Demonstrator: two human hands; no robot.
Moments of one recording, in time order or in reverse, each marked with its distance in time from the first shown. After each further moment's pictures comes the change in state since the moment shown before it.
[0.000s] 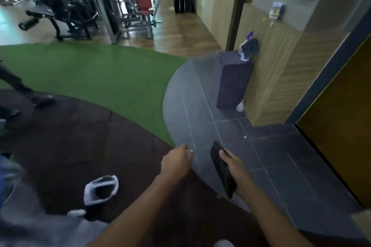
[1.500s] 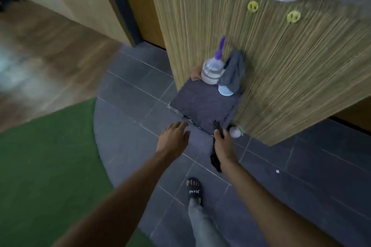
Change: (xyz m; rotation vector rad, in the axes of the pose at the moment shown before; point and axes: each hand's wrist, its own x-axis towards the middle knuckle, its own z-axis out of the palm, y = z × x) left_hand 1.261 0.267 -0.047 0.348 -0.411 0.817; right_hand 1.095 -0.434 -0.045 0.321 0.880 0.163
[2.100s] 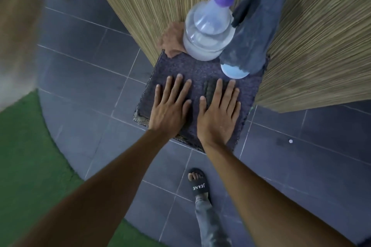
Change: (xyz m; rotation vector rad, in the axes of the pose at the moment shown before) left_hand 0.279 -0.090 0.155 0.292 -0.013 0.349; right_hand 0.268 0.075 0.115 -0.847 0.532 -0.166
